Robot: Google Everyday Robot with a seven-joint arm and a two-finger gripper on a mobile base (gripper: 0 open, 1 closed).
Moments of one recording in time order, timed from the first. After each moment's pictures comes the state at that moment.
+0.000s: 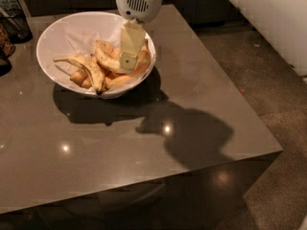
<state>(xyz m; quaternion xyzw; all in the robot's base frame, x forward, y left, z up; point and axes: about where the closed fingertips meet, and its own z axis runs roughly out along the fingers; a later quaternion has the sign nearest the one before) 0.562 0.034 0.981 -0.66 0.73 0.01 0.17</state>
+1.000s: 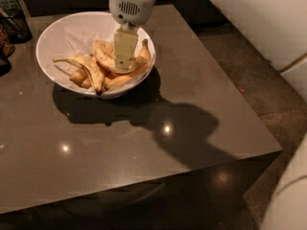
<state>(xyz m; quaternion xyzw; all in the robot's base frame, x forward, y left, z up) 0.566 0.048 0.967 -0.67 0.73 0.03 0.14</state>
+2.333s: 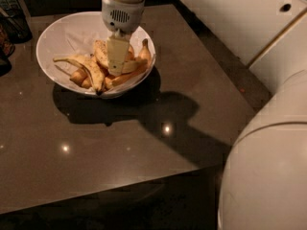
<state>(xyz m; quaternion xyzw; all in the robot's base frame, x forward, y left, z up) 0.580 0.070 0.939 -0.67 0.73 0.05 0.11</state>
